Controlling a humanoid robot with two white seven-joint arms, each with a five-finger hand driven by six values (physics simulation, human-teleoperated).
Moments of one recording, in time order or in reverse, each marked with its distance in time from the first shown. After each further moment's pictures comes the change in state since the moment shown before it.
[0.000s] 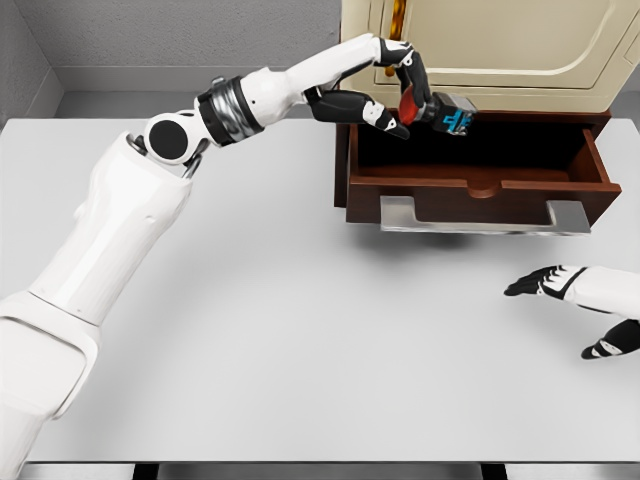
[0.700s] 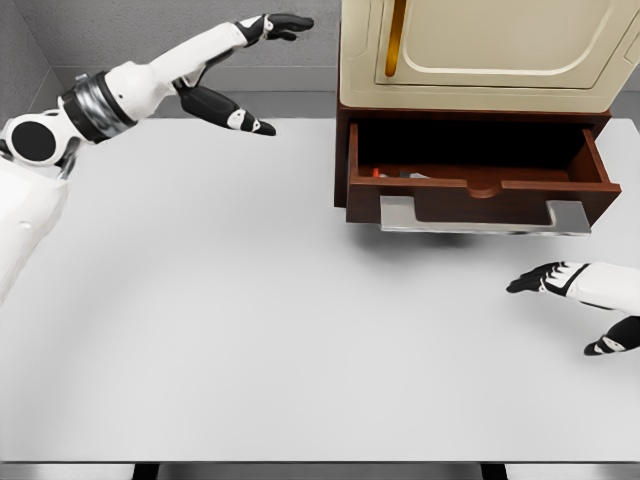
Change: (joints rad) left arm 0.052 0.354 0.022 -0.113 0.079 -0.001 0.001; right arm -0.005 -0.012 -0.004 -0.007 0.000 0.000 -0.004
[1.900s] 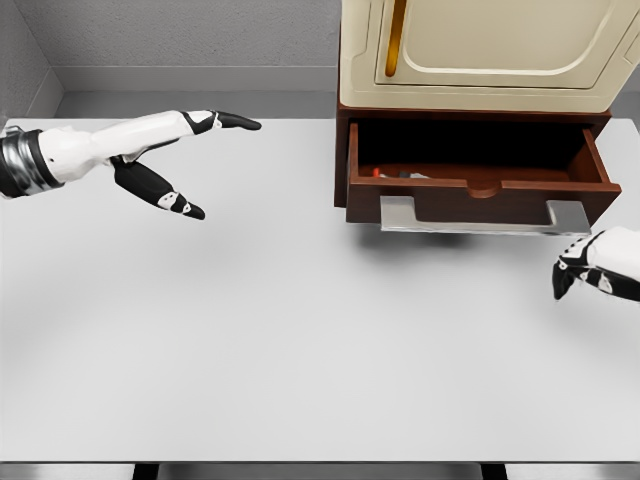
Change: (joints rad) left arm 0.080 0.315 -0.179 -0.234 0.089 0.001 0.000; right arm 0.002 -0.062 0.008 -0.023 -0.009 0.000 -0.220
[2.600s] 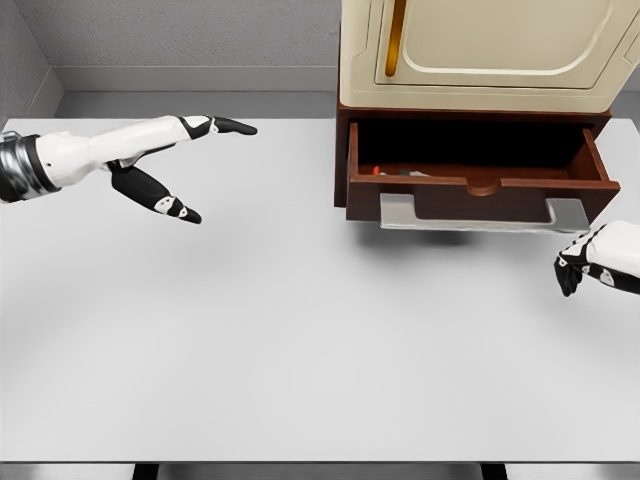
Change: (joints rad) left arm 0.014 0.010 0.002 0.001 -0.001 0.000 0.000; right arm -0.046 0.002 0.008 0.006 0.063 -0.013 0.014
